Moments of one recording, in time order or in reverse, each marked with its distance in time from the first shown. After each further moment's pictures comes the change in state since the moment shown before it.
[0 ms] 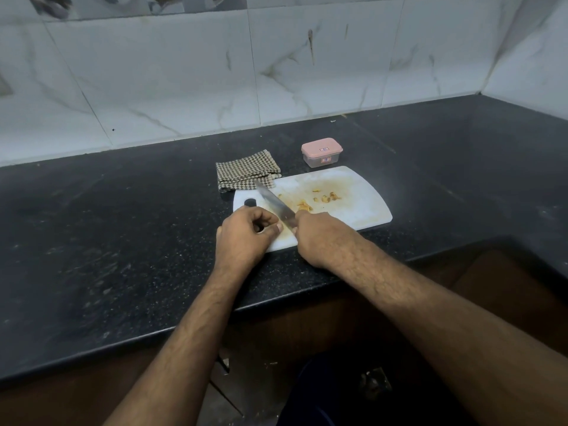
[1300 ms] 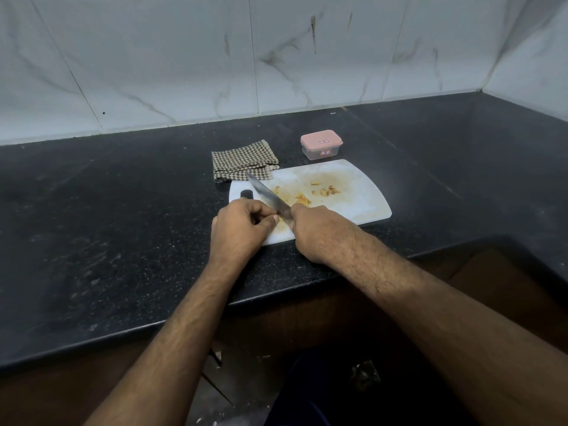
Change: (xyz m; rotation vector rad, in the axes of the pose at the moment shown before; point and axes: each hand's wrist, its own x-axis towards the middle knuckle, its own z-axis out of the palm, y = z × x) left_hand 0.001 -0.001 0.000 -0.013 -0.001 0.043; right_hand 0.001 -0.001 0.000 -0.053 -0.024 -0.024
